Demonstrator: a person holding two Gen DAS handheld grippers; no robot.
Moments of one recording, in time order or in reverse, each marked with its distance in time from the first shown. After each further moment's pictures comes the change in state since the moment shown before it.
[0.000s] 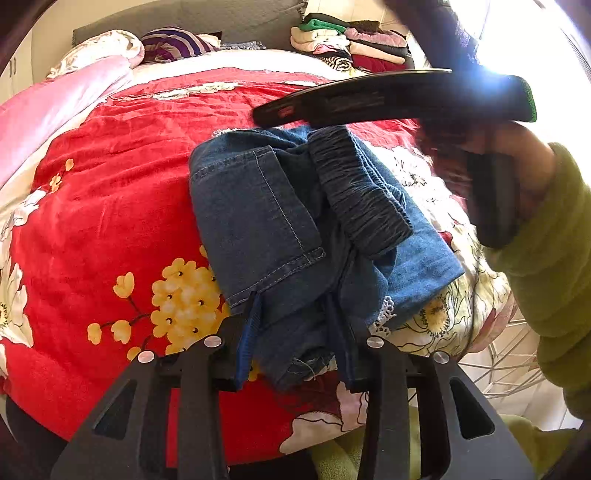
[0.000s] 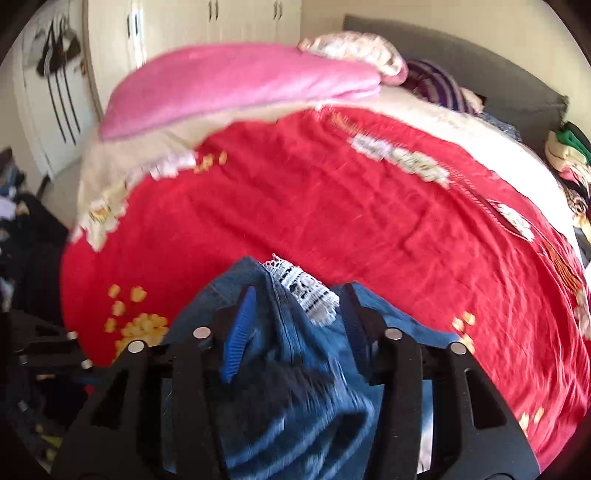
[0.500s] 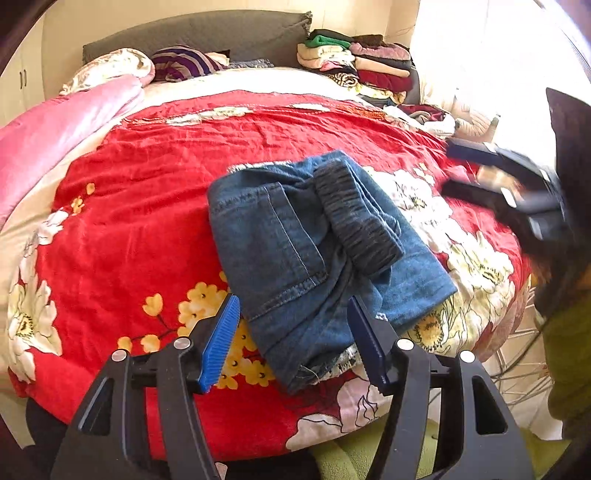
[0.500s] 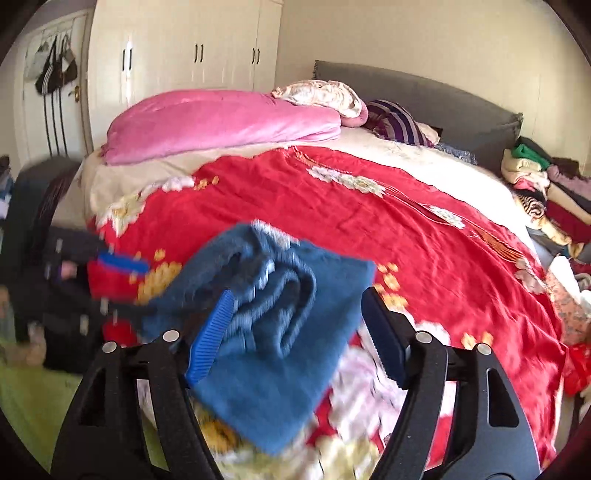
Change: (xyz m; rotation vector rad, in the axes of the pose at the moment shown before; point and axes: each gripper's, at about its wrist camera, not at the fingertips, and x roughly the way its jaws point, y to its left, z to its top) left arm -0.027 -0.004 0.011 0.007 -0.069 0.058; right arm -0.115 -0.001 -0.096 -0.004 -0.173 -0.133
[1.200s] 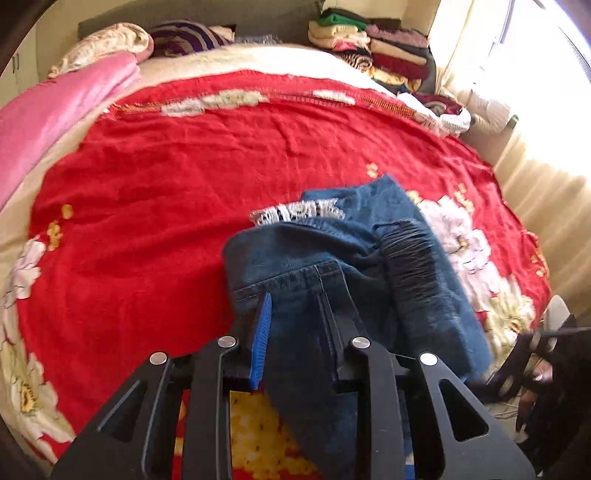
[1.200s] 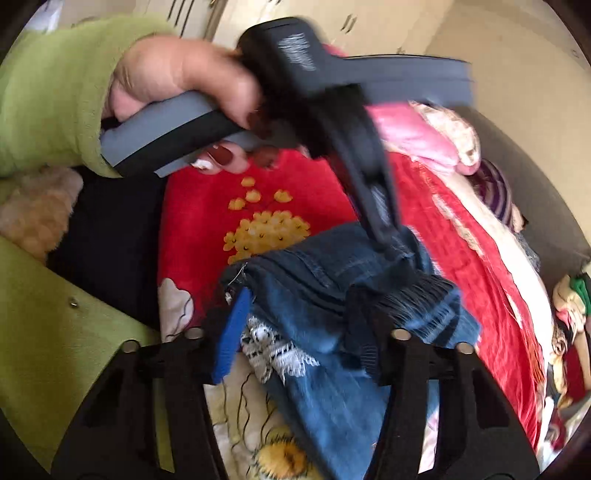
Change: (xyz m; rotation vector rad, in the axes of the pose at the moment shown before) left arm 0.074 0.040 0.074 -0.040 0.128 -0.016; right arm 0.051 0.125 -0.017 -0.536 0.087 0.209
